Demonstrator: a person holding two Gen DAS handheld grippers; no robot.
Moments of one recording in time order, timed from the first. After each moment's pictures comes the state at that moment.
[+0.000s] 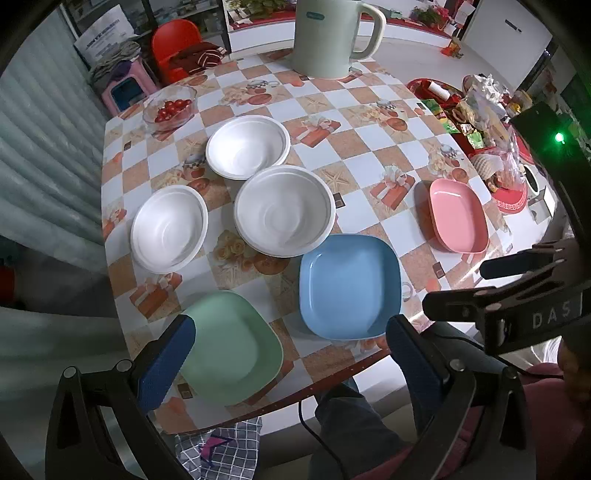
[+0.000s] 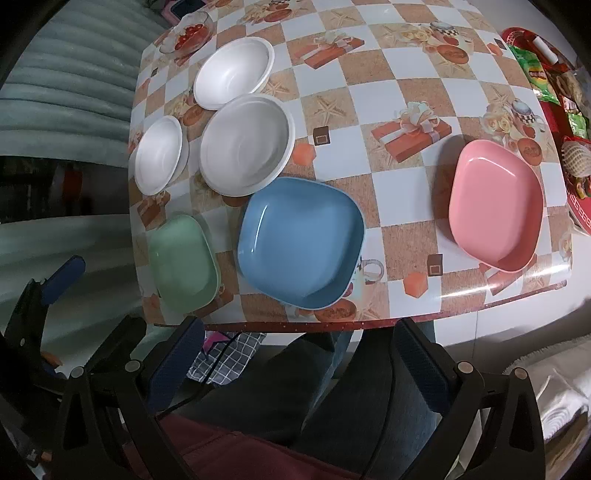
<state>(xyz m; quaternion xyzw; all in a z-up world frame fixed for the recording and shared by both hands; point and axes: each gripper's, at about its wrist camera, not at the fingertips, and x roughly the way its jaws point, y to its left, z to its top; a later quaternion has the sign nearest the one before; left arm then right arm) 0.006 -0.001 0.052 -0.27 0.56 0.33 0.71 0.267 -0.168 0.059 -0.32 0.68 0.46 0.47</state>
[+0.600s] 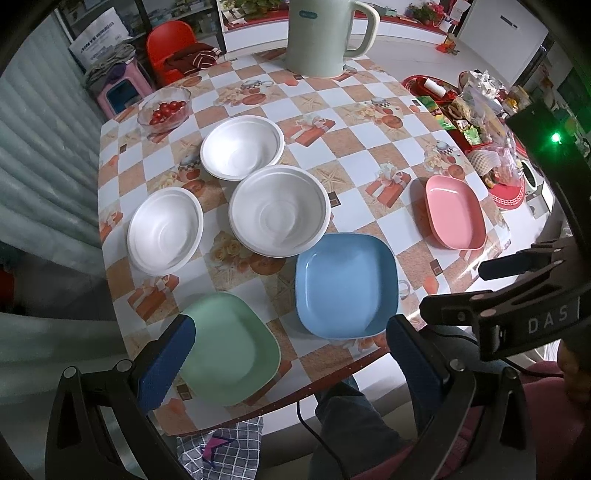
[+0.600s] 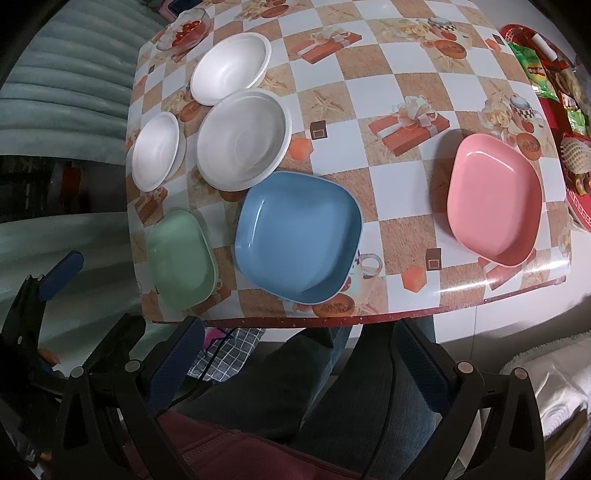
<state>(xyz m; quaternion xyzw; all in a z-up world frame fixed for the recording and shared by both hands) 0.008 -0.003 0.053 -0.26 0.56 0.32 0.72 0.270 -0.173 0.054 -0.33 0.67 0.47 0.47</state>
